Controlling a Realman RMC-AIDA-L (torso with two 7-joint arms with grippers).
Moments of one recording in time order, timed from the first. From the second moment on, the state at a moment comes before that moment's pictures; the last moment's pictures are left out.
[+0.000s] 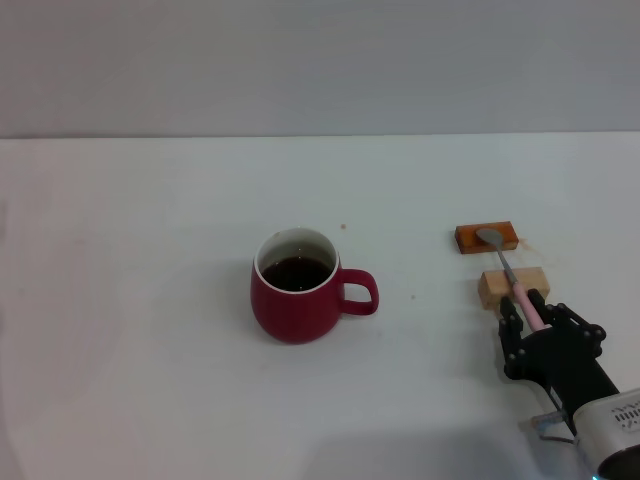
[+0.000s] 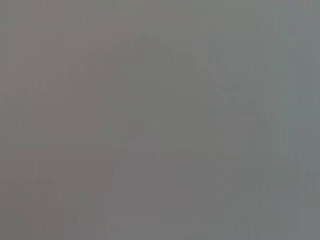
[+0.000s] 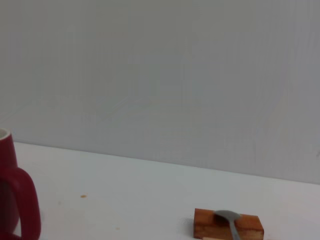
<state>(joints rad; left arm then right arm) -0.45 -2.06 -1.37 -0.19 2.22 1.10 0.00 0.35 2.09 0.00 0.52 -1.46 -1.13 -0.35</state>
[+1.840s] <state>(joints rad) -0.44 -2.06 -1.37 -0.19 2.22 1.10 0.00 0.34 2.09 0.01 0.52 -1.46 -1.13 -0.35</state>
